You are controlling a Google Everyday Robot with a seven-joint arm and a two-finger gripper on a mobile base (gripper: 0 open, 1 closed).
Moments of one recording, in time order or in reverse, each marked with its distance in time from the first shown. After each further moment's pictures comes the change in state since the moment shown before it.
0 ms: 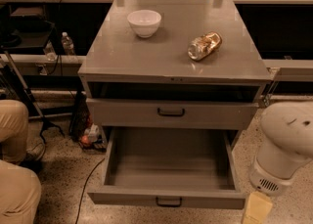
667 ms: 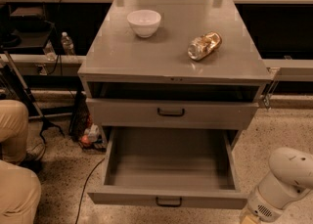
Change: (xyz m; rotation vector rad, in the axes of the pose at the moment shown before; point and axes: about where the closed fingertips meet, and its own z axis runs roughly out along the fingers) arm 0.020 -0.025 0.152 -0.196 -0.158 0.099
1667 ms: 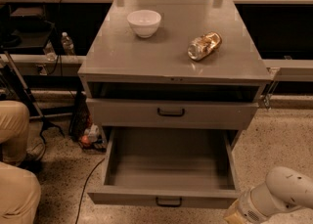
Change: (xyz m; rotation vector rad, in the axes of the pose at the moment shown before) arm -0.029 -0.047 0.058 0.117 -0.224 -0.078
